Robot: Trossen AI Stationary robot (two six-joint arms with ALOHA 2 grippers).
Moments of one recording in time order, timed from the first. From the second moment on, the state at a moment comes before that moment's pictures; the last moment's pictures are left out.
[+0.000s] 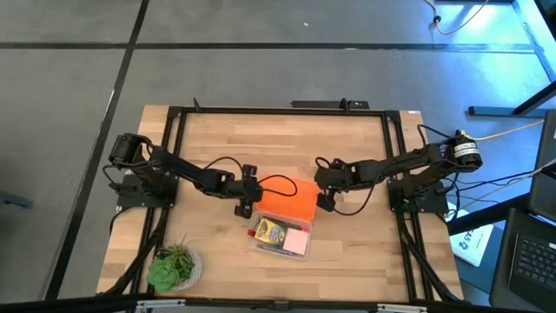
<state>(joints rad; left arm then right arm) -0.11 1.64 0.73 -0.04 -0.34 0.23 0.05 1.49 0.74 -0.37 0.22 0.38</state>
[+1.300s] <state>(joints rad) -0.08 1.64 0.74 -0.09 -0.43 0.22 0.13 1.48 0.87 -0.34 0.18 -0.06</state>
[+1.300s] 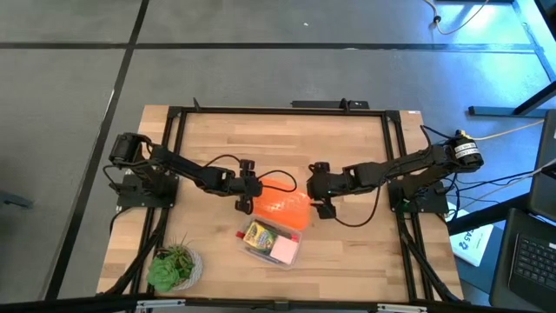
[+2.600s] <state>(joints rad) -0.18 1.46 0.74 -0.20 -0.57 0.24 0.13 1.48 0.95 -0.27 -0.04 -0.09</state>
